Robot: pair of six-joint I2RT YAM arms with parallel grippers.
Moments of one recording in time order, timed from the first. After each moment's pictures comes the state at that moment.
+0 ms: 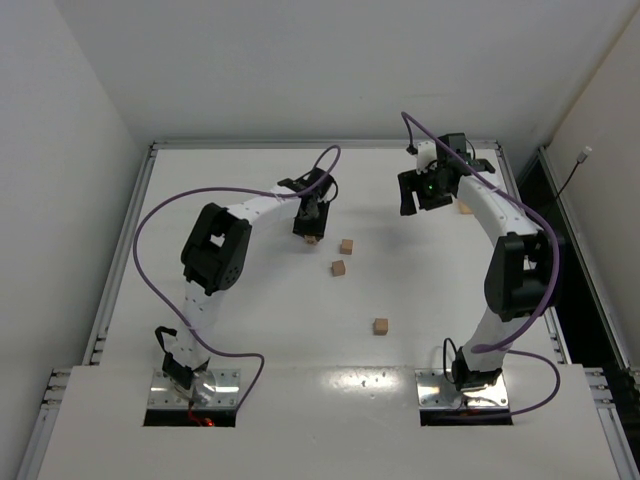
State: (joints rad) left arm -0.56 2.20 1.70 -0.65 -0.10 -0.37; right arm 0.08 1.78 1.43 -0.66 -0.24 -0.19
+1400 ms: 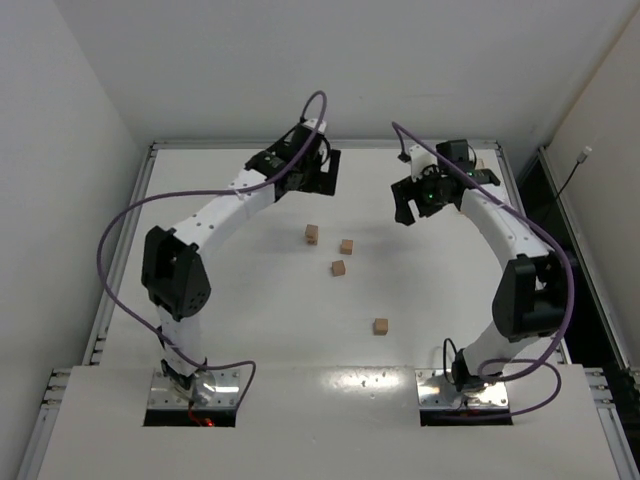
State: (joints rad) left arm -0.59 1.90 1.81 -0.64 -0.25 -0.28; right arm 0.11 1.65 1.33 -0.63 -0.31 -0.33
